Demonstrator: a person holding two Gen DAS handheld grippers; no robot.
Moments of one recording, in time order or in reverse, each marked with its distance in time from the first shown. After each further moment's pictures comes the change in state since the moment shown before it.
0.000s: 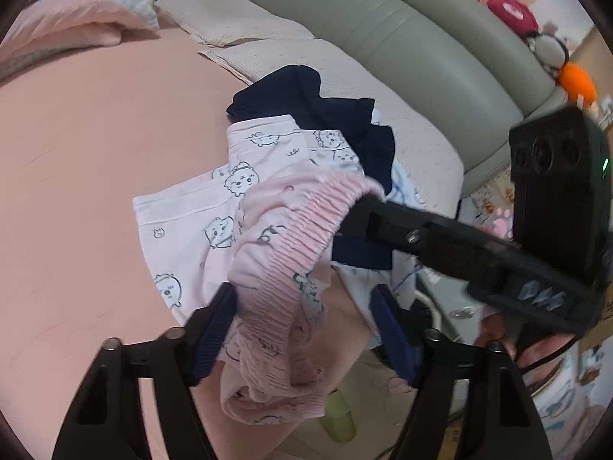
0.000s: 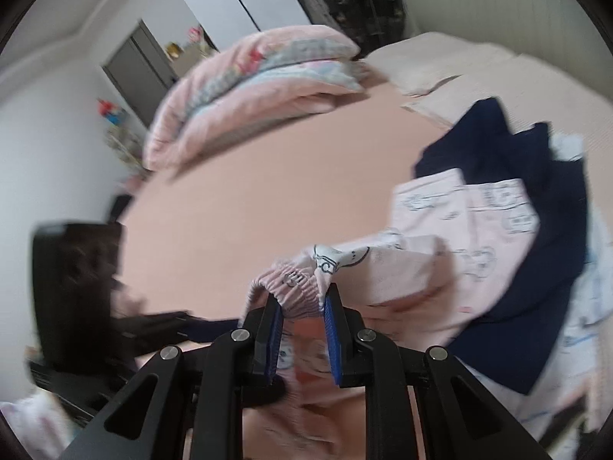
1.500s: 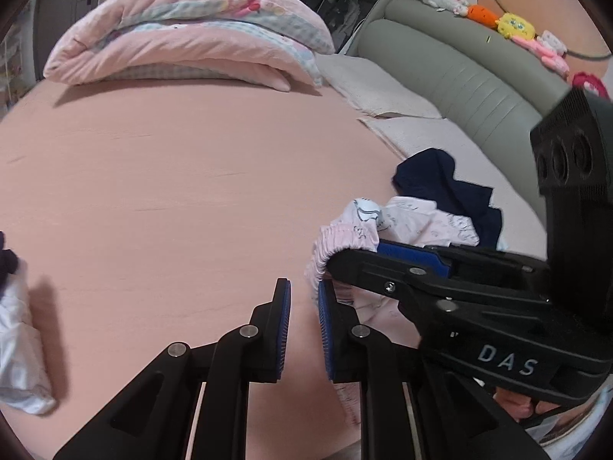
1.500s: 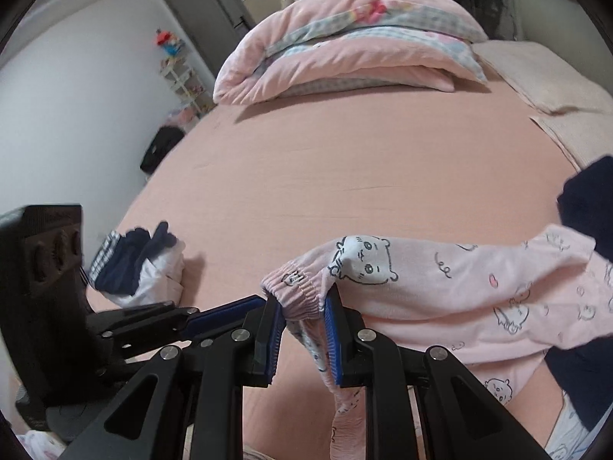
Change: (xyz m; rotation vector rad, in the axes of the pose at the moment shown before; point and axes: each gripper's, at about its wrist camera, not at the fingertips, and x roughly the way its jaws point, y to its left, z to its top) left arm -0.132 0.078 -0.053 -0.241 -0.240 0.403; right arm 0.094 0.181 0.007 -0.266 0.190 0.062
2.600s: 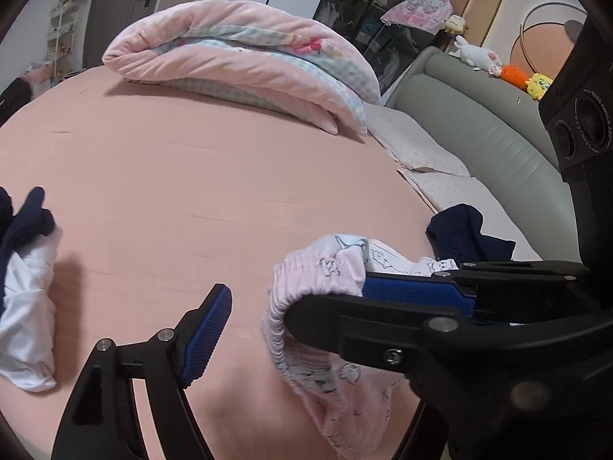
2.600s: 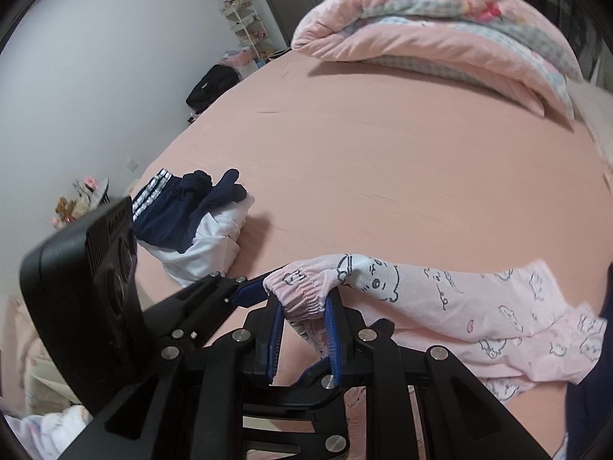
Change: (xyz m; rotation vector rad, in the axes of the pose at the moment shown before) left arm -0.004 0.046 -0.020 -0.163 -0.189 0.043; right arm 0.030 0.096 0.010 -0.175 0.147 0.138
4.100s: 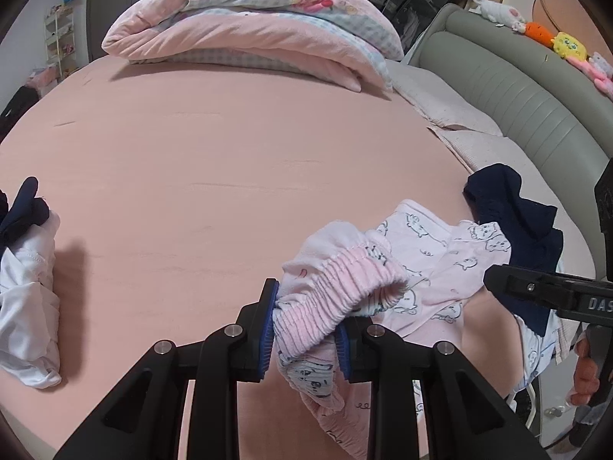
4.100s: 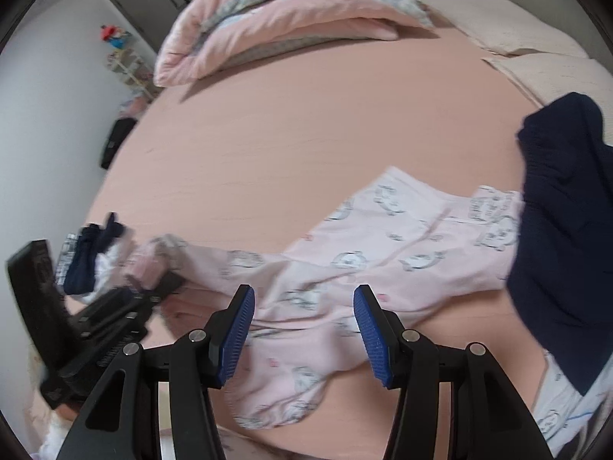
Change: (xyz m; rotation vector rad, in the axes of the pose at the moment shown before) left arm 0.031 -0.005 -0.012 0.034 0.132 0.151; right arm -0.029 -0.148 -0.067 0.364 -0.015 -0.232
